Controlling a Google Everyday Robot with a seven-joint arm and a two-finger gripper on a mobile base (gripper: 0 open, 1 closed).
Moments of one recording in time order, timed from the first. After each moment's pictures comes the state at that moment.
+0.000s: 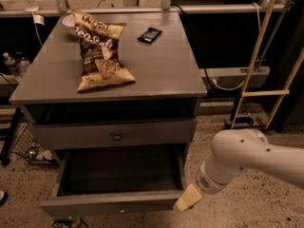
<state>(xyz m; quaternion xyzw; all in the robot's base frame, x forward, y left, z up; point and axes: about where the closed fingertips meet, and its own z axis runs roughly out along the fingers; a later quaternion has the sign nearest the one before) 0.398 -0.140 0.569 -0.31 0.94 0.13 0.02</state>
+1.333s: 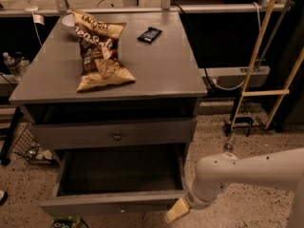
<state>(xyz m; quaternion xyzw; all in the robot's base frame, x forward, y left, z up) 0.389 -0.130 0.442 -0.20 0.97 0.13 -0.03</state>
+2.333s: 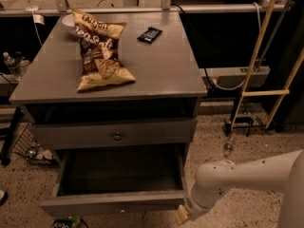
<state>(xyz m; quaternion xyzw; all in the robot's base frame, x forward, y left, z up) 0.374 -0.126 0.417 -0.19 0.97 0.14 -0.05</state>
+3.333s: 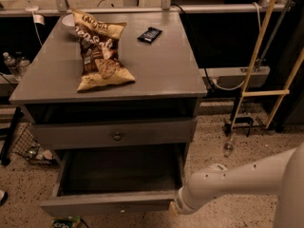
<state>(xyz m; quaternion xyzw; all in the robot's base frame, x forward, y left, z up) 0.396 -0.086 0.414 -0.22 0.96 0.16 0.04</state>
